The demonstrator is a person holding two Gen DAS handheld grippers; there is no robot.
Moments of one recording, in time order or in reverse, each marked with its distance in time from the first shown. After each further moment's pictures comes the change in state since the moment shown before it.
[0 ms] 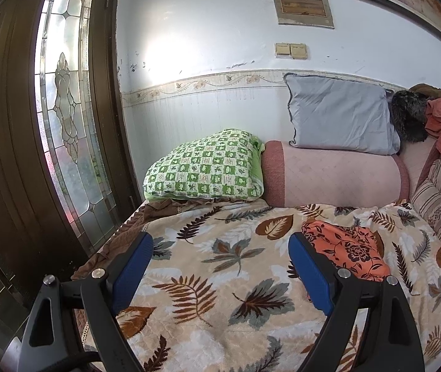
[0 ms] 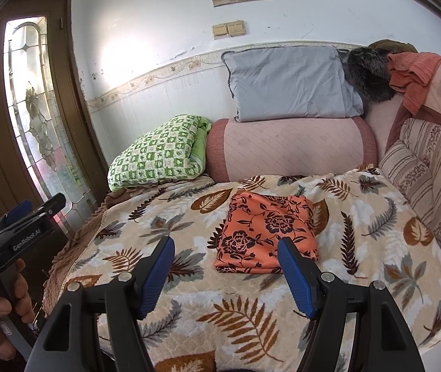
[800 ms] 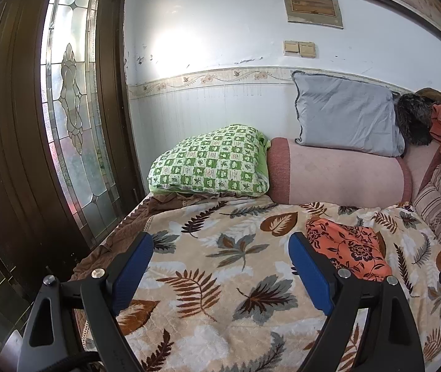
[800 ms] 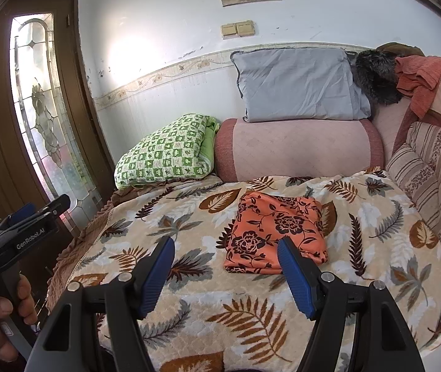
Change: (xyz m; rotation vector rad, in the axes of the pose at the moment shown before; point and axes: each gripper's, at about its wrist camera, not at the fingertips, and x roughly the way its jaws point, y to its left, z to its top) left arm 0.000 0.012 -0.001 -0.030 0.021 0.014; right arm 0.001 0.017 -0.002 -0.027 -0.004 0.024
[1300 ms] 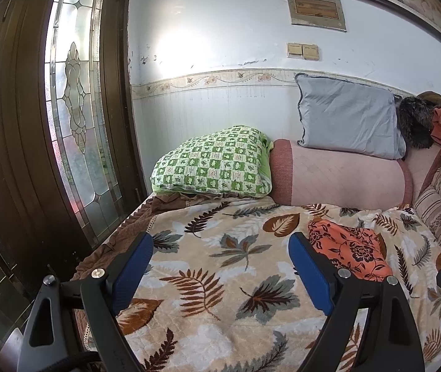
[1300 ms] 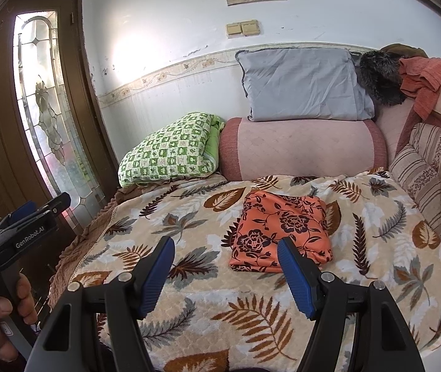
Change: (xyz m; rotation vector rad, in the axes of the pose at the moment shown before) left arm -0.006 0.005 -0.002 -0.010 -0.005 0.007; right arm -0.002 0.008 -0.002 -0.009 0.000 0.011
